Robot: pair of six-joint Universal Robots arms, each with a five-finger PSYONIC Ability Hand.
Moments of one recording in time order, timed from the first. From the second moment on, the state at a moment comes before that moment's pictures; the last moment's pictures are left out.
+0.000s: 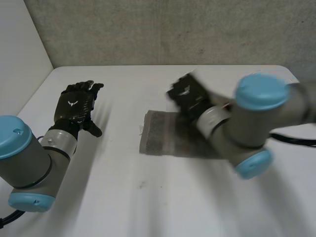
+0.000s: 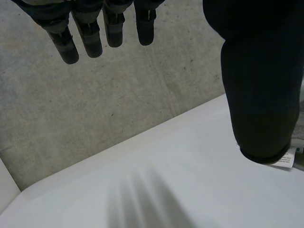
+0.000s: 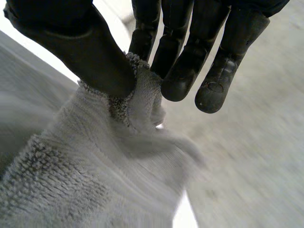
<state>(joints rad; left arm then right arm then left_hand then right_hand) 4.39 -1.90 -1.84 3.75 -1.53 3.24 2.16 -0.92 1.20 -0.20 1.38 2.35 0.18 0.17 0.17 0.17 0.03 1.33 1.32 1.34 1.34 1.16</state>
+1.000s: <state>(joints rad) 4.31 -1.87 -1.82 3.73 -1.54 3.24 1.84 -1.06 1.64 -0.12 1.45 2.67 0.18 0.17 0.17 0.17 0.03 1.06 1.06 1.06 1.04 0.87</state>
